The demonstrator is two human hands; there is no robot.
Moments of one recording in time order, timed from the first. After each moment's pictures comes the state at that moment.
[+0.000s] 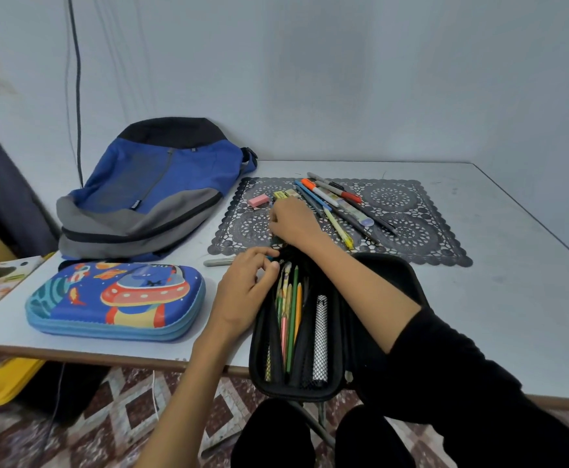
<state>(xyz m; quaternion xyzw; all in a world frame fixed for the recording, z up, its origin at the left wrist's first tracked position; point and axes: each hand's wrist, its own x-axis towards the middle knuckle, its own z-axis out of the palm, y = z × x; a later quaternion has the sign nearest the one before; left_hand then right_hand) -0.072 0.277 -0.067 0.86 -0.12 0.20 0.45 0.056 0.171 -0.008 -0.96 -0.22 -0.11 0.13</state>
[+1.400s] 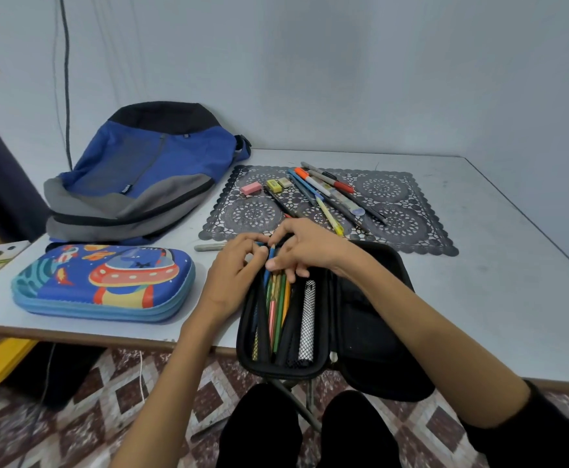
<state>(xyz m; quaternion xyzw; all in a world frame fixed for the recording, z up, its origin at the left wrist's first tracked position) -0.070 0.279 -0.067 0.85 -0.13 0.19 0.48 -0.041 0.110 0.011 -0.81 -0.20 0.24 0.49</state>
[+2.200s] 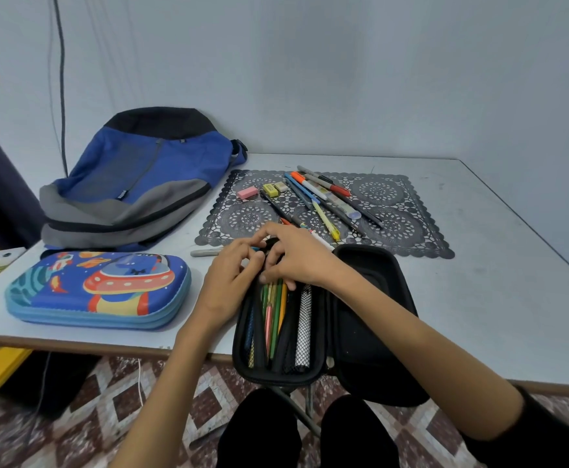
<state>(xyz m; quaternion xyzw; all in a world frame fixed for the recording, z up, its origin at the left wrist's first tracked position) -0.073 0.278 -0.066 0.85 -0.13 0.18 0.48 -0.048 0.117 0.004 -0.85 -0.28 0.14 0.42</state>
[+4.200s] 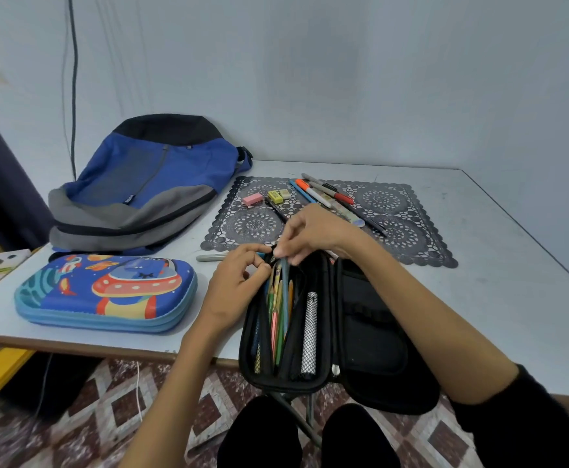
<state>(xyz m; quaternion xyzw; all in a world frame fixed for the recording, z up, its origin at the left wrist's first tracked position) -0.078 0.276 -0.062 0.83 -0.11 0.19 0.51 -0.006 0.103 0.029 -0.81 -0.24 0.22 0.48</state>
